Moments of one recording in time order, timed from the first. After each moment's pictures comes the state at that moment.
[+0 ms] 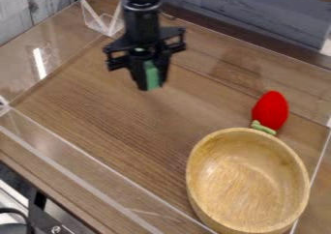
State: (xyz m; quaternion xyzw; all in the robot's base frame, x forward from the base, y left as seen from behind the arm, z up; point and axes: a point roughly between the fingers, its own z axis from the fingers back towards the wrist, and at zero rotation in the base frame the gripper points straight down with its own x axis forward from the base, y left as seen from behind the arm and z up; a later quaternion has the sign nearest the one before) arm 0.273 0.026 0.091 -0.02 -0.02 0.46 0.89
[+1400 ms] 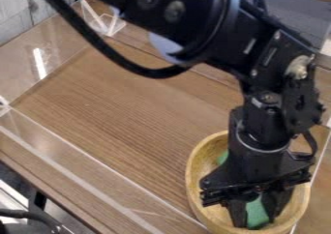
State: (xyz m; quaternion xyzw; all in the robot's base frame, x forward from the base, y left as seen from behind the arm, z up) arm 0.181 -0.140 0.058 -0.06 0.04 0.38 0.92
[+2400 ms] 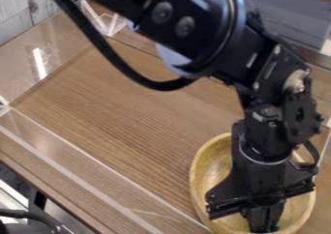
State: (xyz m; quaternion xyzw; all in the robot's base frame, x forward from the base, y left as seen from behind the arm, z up) arm 0.177 -0.151 0.048 -0.08 0.06 0.39 0.91
